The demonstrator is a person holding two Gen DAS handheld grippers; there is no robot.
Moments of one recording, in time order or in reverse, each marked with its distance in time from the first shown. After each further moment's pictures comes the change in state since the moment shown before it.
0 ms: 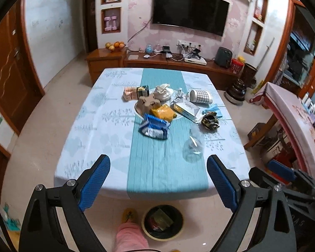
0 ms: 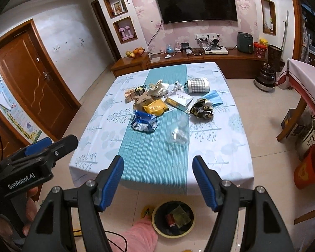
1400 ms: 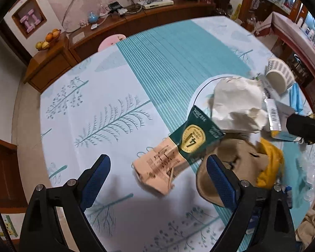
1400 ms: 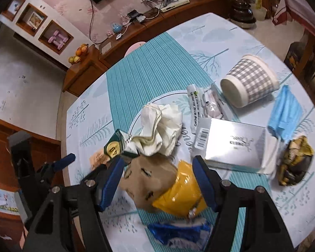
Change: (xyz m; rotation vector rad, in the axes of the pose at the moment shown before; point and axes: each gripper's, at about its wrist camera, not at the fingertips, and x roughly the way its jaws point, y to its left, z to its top) left arm 0.431 0.096 0.216 0.490 0.385 -0.125; right arm 0.353 0.004 0.200 0.518 0.214 -0.093
